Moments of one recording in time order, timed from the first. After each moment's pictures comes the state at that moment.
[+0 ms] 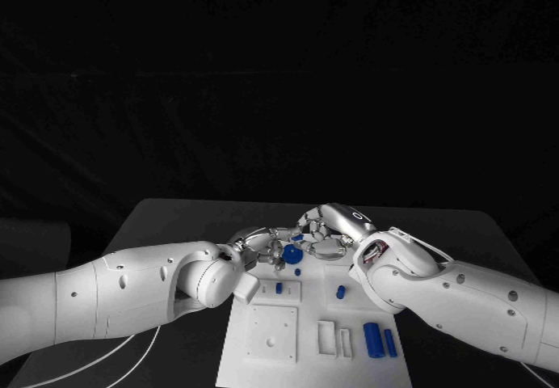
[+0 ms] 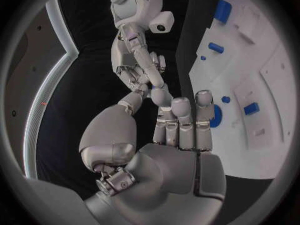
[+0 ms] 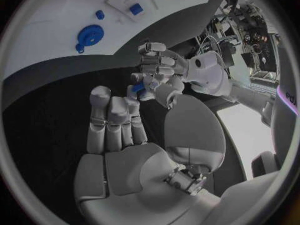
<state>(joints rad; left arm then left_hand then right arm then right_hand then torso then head) 1.28 -0.73 -0.20 1.47 -0.01 -0.28 0.12 0.84 -0.13 0.50 -0.13 0.06 1.09 0.04 0.28 0.59 1.35 -0.07 0.95 0.64 1.17 -0.18 1.39 0.52 0.01 0.91 -0.13 0.96 1.31 1.19 -0.60 -0.01 1.45 -1.47 -0.51 -0.11 1.06 -0.19 0.77 -0.13 0.05 1.06 0.07 0.32 0.46 1.12 -0.03 1.13 1.10 1.32 -0.13 1.18 1.05 0.24 1.26 -0.04 0.88 1.31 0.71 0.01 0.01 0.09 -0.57</state>
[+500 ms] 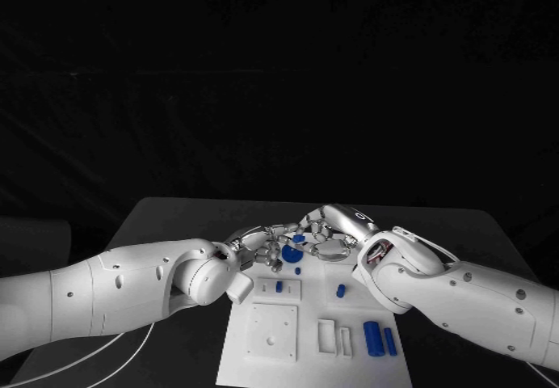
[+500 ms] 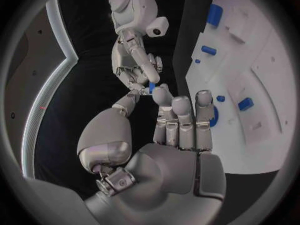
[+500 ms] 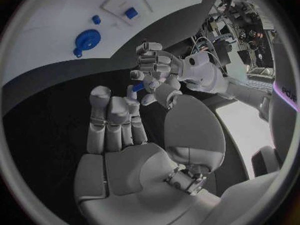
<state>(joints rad) 1.28 -0.75 -0.20 1.45 -0.07 -0.20 0.09 0.72 -0.18 0.48 -0.04 0.06 1.07 0.05 0.27 0.58 1.31 -0.07 0.95 0.64 1.15 -0.17 1.39 0.51 0.01 0.89 -0.12 0.96 1.31 1.19 -0.62 -0.01 1.47 -1.43 -0.48 -0.07 1.05 -0.19 0.76 -0.13 0.05 1.06 0.07 0.32 0.46 1.12 -0.03 1.13 1.10 1.32 -0.13 1.18 1.05 0.24 1.26 -0.04 0.89 1.31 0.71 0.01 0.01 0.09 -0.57</state>
